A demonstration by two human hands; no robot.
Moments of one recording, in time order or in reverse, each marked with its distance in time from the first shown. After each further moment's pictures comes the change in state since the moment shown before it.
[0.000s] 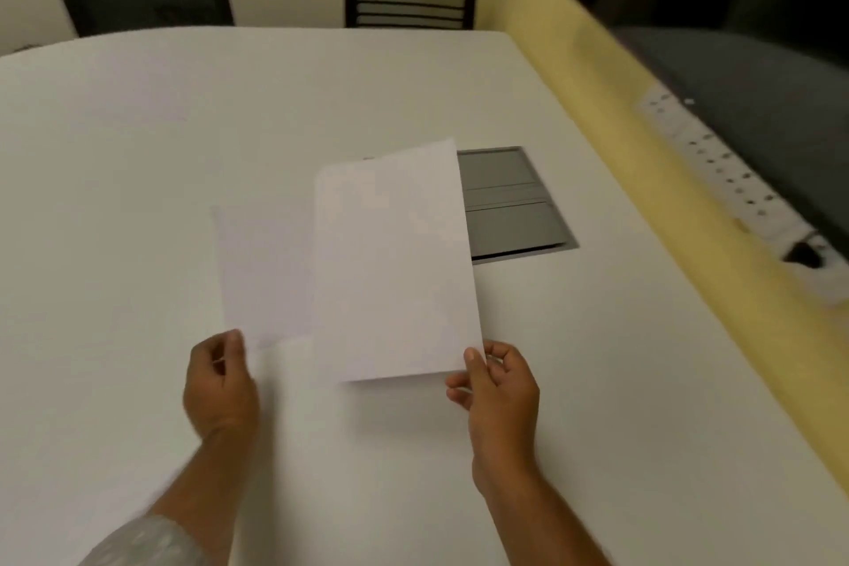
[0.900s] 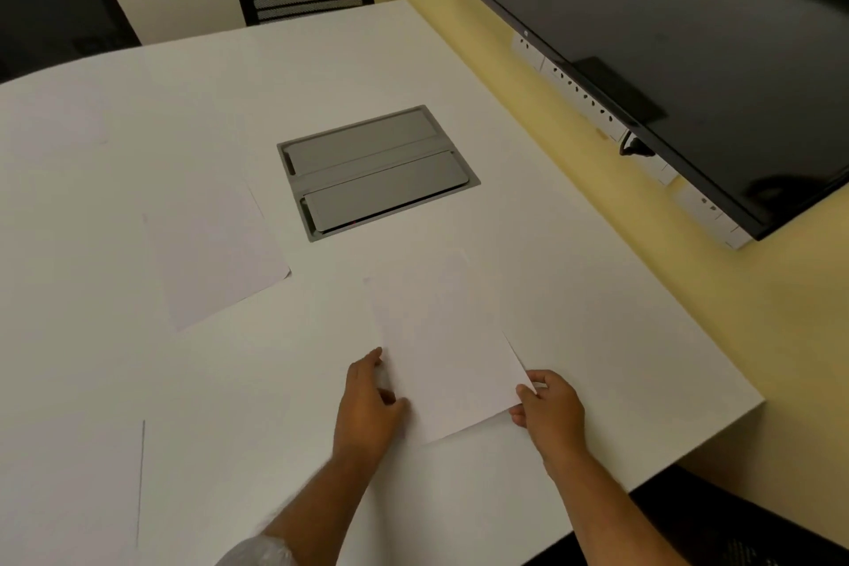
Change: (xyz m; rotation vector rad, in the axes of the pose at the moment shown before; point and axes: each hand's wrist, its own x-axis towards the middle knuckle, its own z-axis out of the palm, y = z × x) left_hand -0.281 0.038 0.046 0.467 -0.868 0.114; right_hand -0.008 0.051 -0.262 -0.429 0.143 0.217
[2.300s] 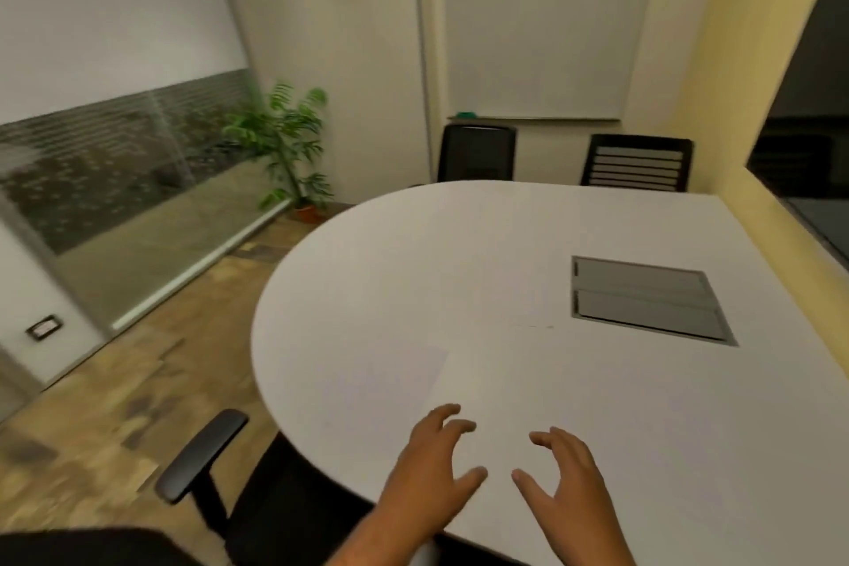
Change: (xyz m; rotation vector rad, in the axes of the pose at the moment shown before) left_hand -0.385 0.004 -0.145 0.222 0.455 0.105; right_hand -0.339 -0.059 -0.042 -0.491 -0.697 -0.888
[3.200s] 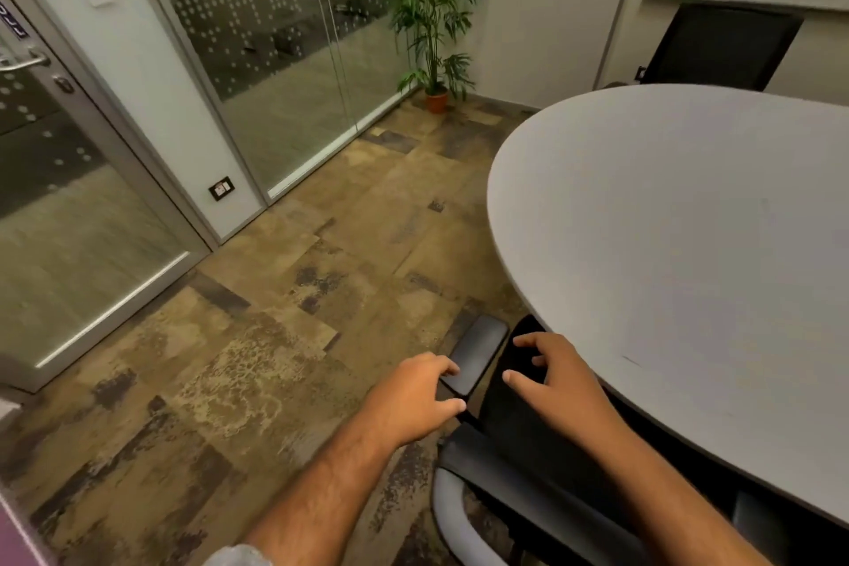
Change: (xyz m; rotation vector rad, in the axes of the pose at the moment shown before) left_hand -0.187 -0.482 -0.389 0.046 -0.161 -0.321; right_hand -0.057 -0.395 0.479 -0.117 -0.373 -0.220
